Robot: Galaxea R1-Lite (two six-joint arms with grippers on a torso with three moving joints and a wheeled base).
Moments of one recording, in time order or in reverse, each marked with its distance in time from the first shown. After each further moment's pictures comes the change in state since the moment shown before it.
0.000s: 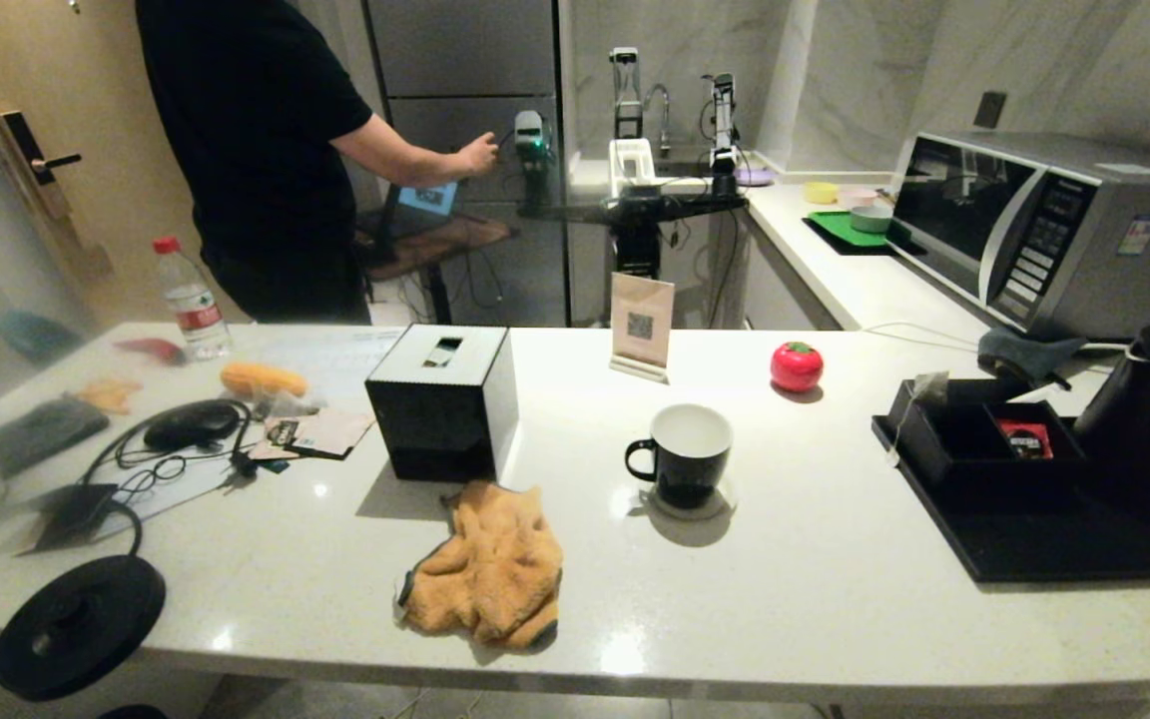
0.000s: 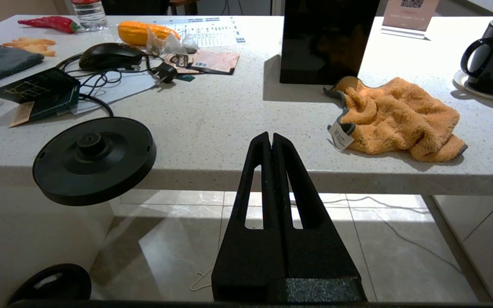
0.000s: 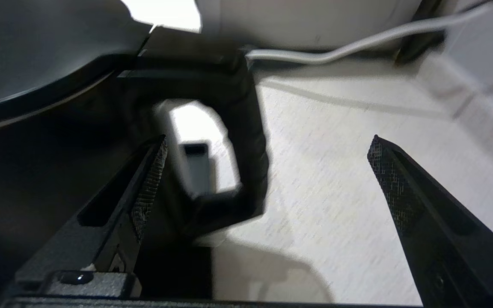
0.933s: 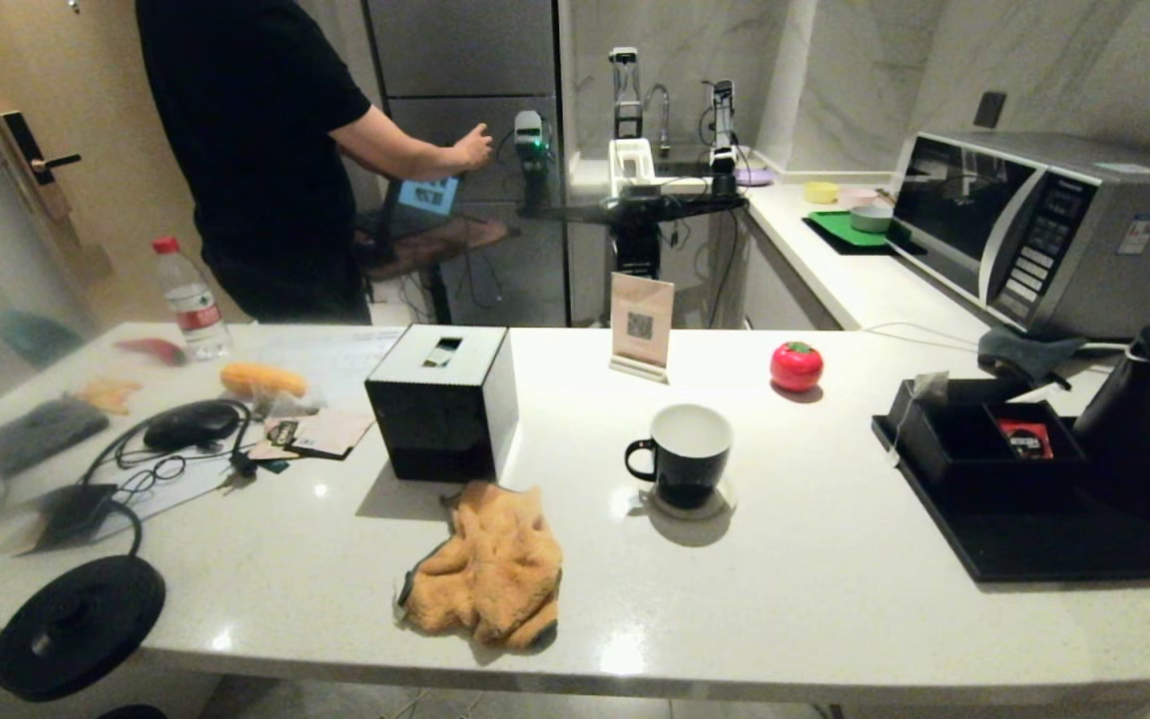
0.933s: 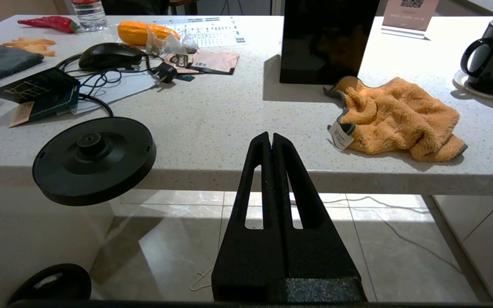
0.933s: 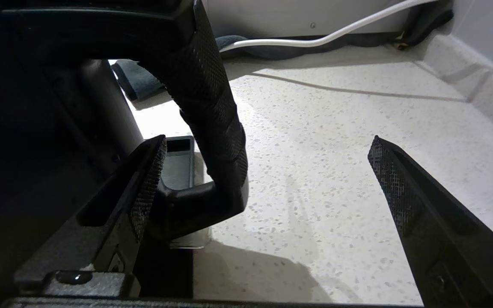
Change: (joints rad) left arm 0.000 0.000 0.000 0.000 0.000 0.000; right arm -0.002 0.118 -0.070 -0.065 -0.001 0.073
